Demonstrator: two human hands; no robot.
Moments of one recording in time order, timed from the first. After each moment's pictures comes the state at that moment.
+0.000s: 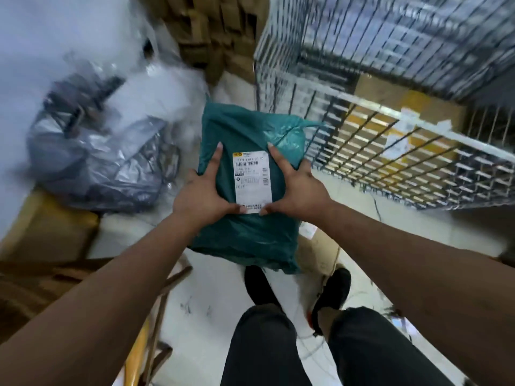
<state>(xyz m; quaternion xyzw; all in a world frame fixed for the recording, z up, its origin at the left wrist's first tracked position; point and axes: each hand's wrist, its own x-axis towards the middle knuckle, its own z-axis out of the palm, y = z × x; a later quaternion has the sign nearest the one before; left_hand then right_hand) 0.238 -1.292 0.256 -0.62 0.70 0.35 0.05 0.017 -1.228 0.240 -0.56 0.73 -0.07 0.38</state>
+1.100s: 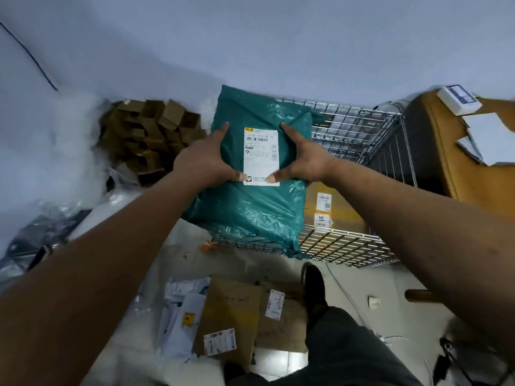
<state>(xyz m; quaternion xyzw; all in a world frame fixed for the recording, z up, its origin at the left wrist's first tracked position) -0.009 -1.463 0.539 -0.46 0.85 0.24 0.02 -0.216 -1.346 0.530 -0.42 0.78 -0.24 0.40</state>
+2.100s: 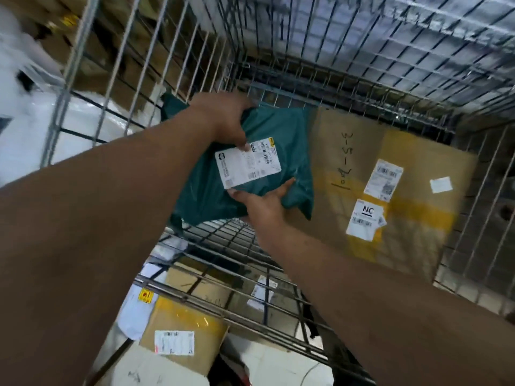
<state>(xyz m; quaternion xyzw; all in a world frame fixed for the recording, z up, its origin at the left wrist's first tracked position) -0.232 -1.676 0.102 -0.41 0.84 0.17 0.31 -0.252 -1.482 0.038 0.07 0.71 -0.35 0.61</state>
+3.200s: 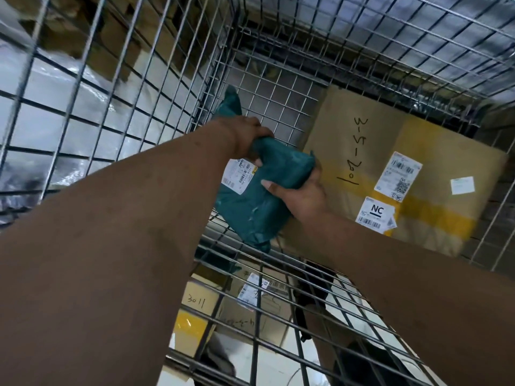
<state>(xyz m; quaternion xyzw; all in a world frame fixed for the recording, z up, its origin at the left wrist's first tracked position) -0.232 -1.647 -0.036 -0.30 0.85 0.23 0.38 -0.337 -1.456 -0.052 -0.13 0.81 -0.24 0.52</state>
